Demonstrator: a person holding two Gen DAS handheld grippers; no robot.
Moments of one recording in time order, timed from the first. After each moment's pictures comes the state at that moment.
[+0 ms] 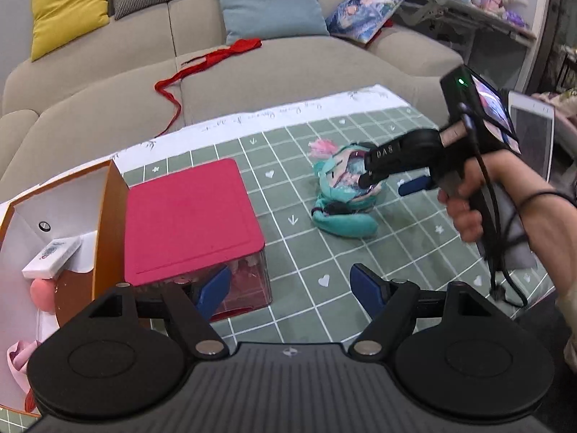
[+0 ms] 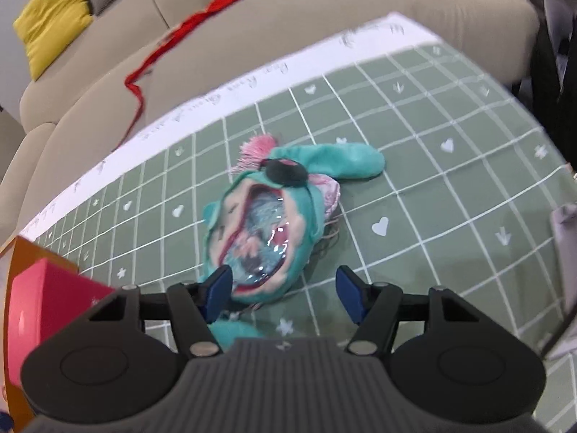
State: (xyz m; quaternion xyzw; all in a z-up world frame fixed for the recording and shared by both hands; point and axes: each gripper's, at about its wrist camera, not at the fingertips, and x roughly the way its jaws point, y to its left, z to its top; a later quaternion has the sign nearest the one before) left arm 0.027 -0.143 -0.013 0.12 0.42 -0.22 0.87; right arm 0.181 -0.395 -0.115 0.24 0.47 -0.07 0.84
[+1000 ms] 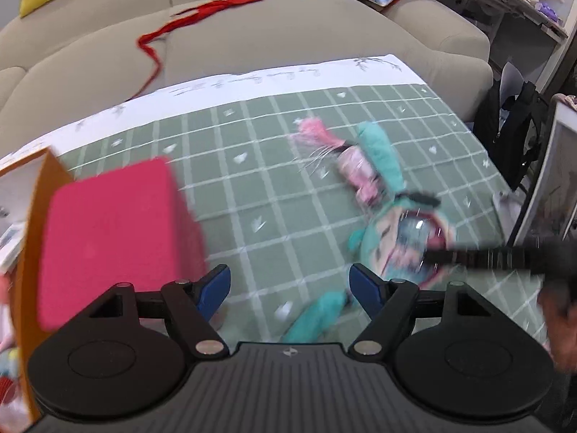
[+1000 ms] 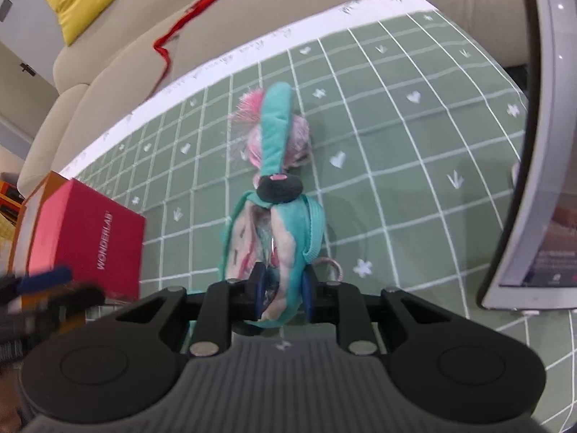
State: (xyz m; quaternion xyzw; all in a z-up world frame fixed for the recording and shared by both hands) left arm 0.102 -0.224 -0.039 0.09 0.50 -0.20 0.84; right arm 0.106 -0.437 -0.109 0.24 0.51 0.01 0.83
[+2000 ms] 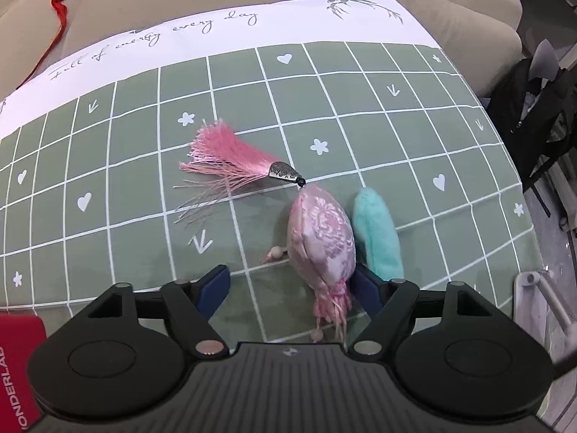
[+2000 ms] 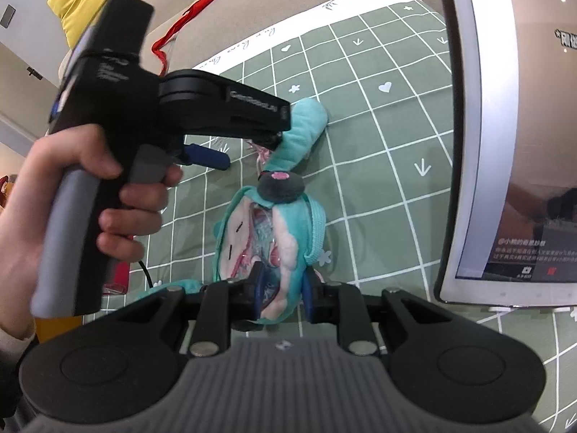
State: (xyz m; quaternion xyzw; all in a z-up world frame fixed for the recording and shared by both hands) left arm 0.216 -0.368 -0.130 0.09 0.59 -0.18 0.78; right arm 0.090 -0.459 -0.118 0.26 0.50 0.02 0.83
